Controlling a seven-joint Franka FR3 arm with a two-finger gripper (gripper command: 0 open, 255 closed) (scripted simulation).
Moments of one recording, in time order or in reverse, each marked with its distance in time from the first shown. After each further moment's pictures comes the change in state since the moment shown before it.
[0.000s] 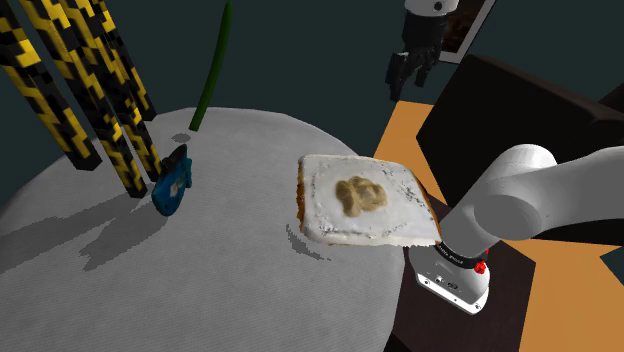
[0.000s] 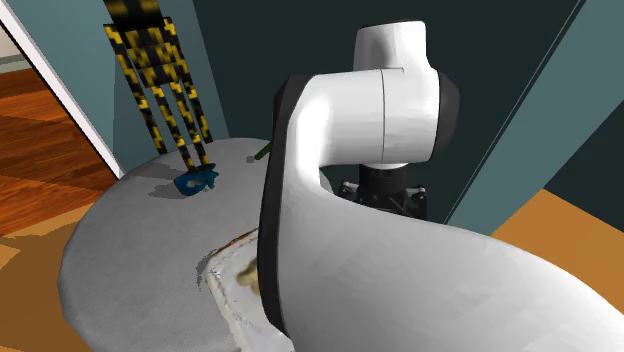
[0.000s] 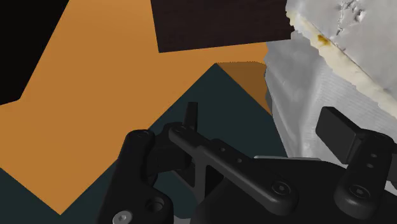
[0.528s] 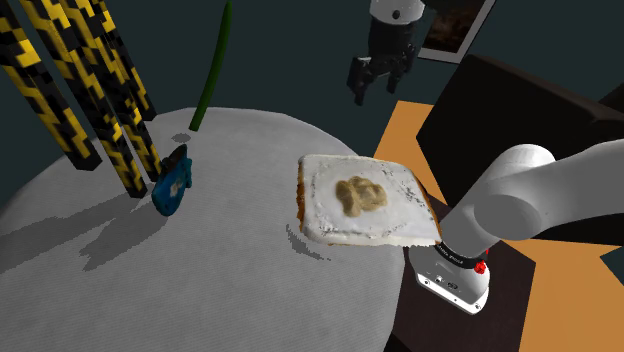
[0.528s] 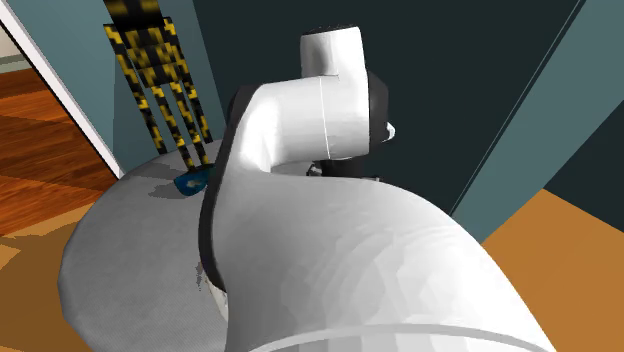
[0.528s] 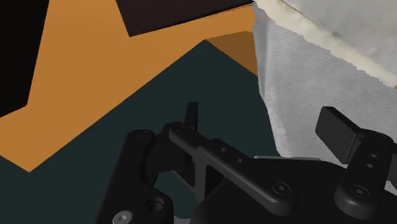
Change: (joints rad) arm 0.000 0.082 0.148 0.015 0.079 0.142 0.263
